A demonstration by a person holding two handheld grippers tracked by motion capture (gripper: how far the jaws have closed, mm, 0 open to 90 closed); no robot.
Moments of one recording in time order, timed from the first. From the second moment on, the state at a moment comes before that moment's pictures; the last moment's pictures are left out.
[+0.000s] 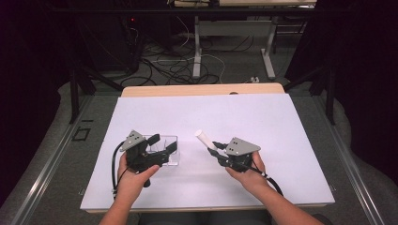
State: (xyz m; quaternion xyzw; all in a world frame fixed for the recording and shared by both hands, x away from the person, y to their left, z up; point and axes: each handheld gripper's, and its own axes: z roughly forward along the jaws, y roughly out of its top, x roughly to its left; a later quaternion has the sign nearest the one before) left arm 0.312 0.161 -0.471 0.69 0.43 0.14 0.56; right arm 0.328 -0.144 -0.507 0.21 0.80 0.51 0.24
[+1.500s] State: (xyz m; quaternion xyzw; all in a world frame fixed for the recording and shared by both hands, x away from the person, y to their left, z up) left arm 0.339 0.088 -0.484 0.67 0.47 -0.01 0.57; right arm 0.322 -0.135 -0.511 0.20 0.80 0.53 0.21
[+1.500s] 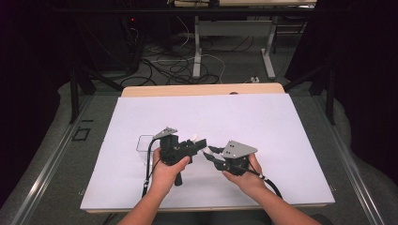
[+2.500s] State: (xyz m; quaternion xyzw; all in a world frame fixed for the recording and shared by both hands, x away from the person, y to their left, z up) left arm 0.342 0.090 -0.487 0.66 0.49 -0.03 0.56; right arm 0.323 -0.132 -0.514 0.20 0.81 0.52 0.20
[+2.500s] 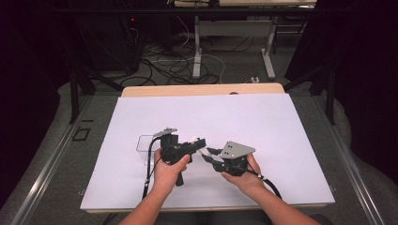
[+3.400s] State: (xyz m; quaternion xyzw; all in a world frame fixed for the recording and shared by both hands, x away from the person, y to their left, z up) left arm 0.340 0.130 -0.461 0.64 0.51 0.04 0.57; right arm 0.345 -0.147 -0.524 0.29 0.81 0.47 0.18
